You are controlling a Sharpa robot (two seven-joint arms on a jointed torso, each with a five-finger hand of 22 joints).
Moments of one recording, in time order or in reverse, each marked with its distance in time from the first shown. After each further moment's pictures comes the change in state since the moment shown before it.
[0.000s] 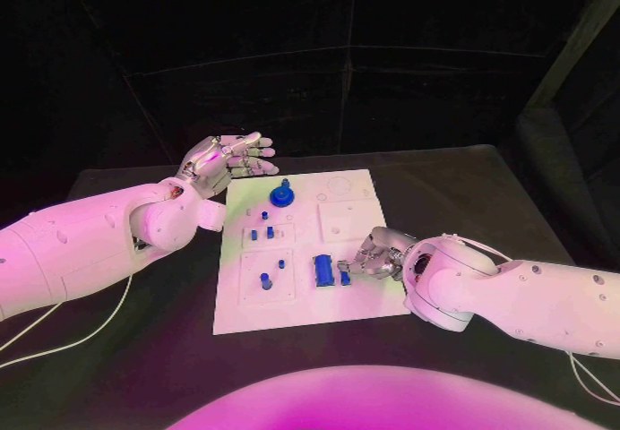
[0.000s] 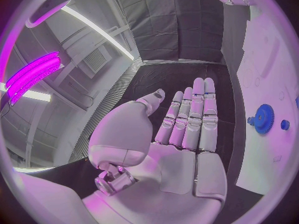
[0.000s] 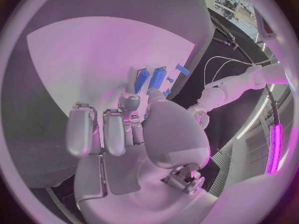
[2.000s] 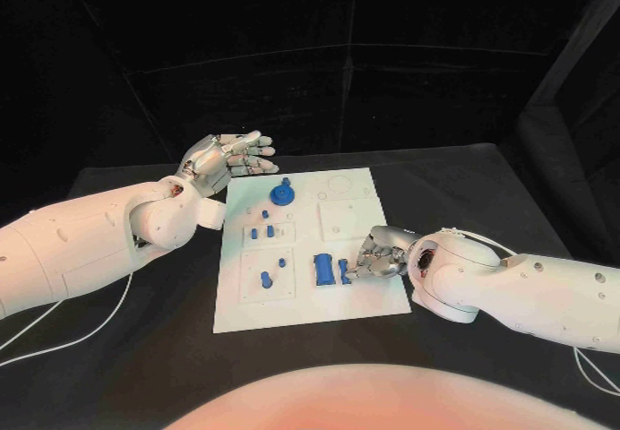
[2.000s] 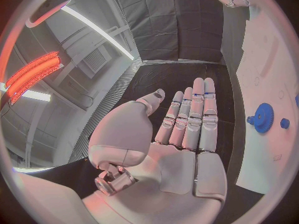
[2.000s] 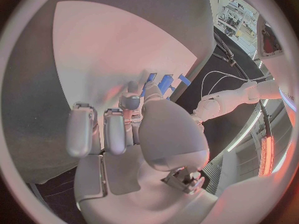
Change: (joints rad) left arm 0.000 0.002 0.000 -0.009 -0.001 0.007 -0.002; left_hand 0.000 0.000 -0.003 -0.003 0.000 0.000 0.000 0.000 0.000 -0.004 0.004 0.004 0.000 0.000 0.000 0.000 0.000 0.000 0.000 0.000 0.000 -0.003; right arm 0.000 -0.011 0.001 -0.055 -0.082 0.117 0.118; right_hand 0.111 -0.021 -0.055 -0.048 -0.097 0.002 -0.002 -0.003 0.011 0.000 0.000 -0.005 0.003 0.000 0.000 0.000 0.000 0.001 0.000 0.000 0.000 0.002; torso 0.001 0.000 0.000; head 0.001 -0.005
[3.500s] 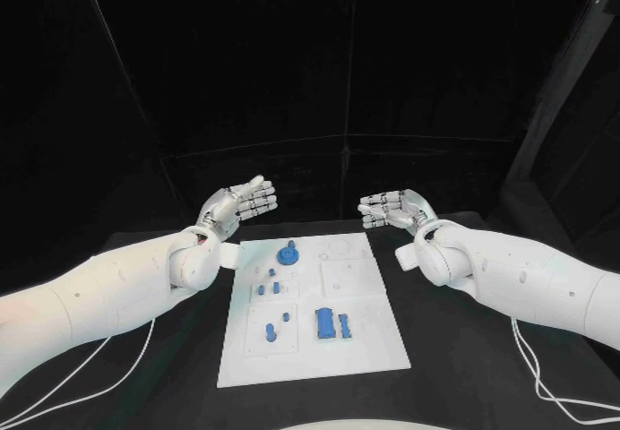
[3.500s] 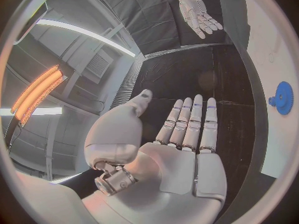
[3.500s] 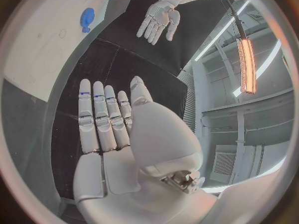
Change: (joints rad) left arm -0.069 0.144 0.000 -0.249 0.037 -0.082 0.071; left_hand -0.352 -0.047 -0.089 -0.019 -0.031 -0.320 -0.080 -0.025 -0.056 -0.346 -0.043 -0.081 -0.056 -0.412 0.002 -0.249 -0.107 -0.055 -0.469 -0.024 -0.121 -0.158; right arm 0.101 0.280 0.002 -0.705 1.025 -0.114 0.892; right_hand 0.140 0.068 -0.016 -0.135 -0.069 -0.187 0.102 -0.192 -0.228 -0.311 0.153 -0.794 -1.032 -0.393 0.180 -1.366 -1.119 0.102 -0.432 0.176 -1.252 -1.191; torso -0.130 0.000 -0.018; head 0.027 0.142
